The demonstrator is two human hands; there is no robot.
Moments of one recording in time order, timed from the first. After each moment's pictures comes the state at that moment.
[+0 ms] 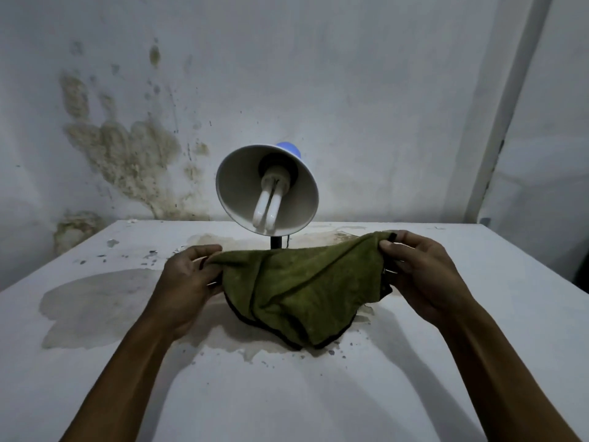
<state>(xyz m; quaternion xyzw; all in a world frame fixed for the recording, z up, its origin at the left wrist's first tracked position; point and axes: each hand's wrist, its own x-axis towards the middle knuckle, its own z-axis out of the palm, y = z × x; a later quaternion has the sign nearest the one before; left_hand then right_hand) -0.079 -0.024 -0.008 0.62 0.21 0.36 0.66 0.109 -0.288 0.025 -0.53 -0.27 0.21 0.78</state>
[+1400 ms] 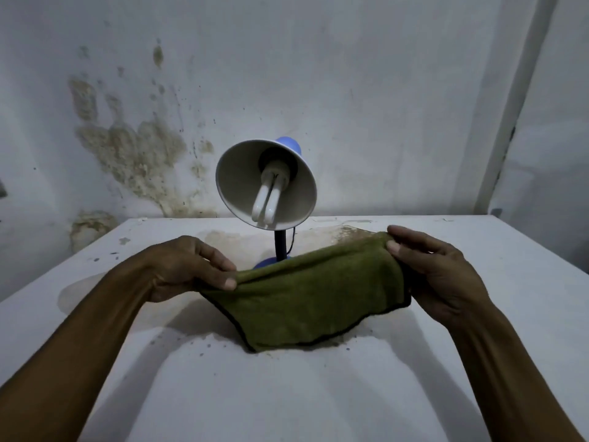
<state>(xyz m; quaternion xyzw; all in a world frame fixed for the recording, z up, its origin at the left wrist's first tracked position) -0.093 -0.007 0.050 0.75 0.28 0.03 0.59 0.101 -0.305 0.022 -0.48 -0.21 0.24 0.82</state>
